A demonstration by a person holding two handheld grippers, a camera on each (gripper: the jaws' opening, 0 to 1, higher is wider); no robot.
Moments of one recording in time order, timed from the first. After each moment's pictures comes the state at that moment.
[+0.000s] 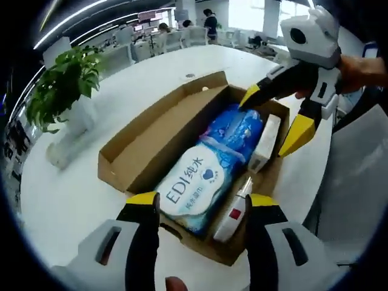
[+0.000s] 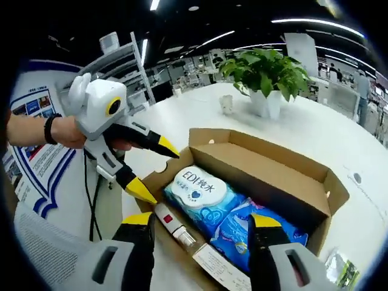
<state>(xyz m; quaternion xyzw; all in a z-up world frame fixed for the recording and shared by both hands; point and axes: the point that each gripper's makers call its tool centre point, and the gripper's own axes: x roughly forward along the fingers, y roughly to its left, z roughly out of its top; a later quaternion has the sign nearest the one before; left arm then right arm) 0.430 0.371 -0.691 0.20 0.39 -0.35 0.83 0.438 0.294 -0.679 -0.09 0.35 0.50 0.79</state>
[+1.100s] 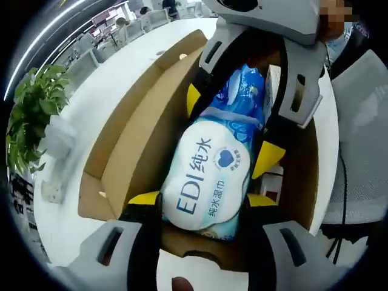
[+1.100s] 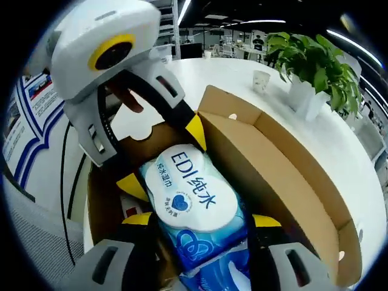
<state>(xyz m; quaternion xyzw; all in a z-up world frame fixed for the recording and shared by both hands) 0.464 0.383 -0.748 0.31 0.41 -0.40 0.76 0.466 0.341 -0.755 -0.28 0.35 0.54 0.71</state>
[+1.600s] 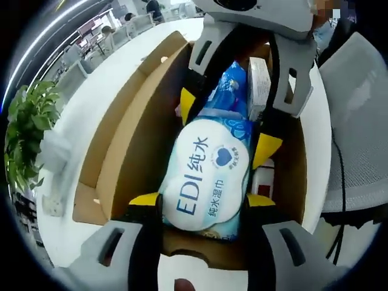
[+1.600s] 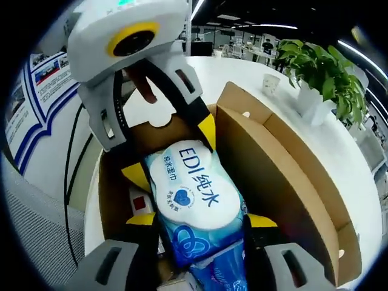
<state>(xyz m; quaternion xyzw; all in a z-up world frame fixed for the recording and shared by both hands) 0.451 0.379 -0.748 0.34 0.39 -0.43 0.74 0.450 0.334 -0.754 -0.29 0.34 0.55 0.71</state>
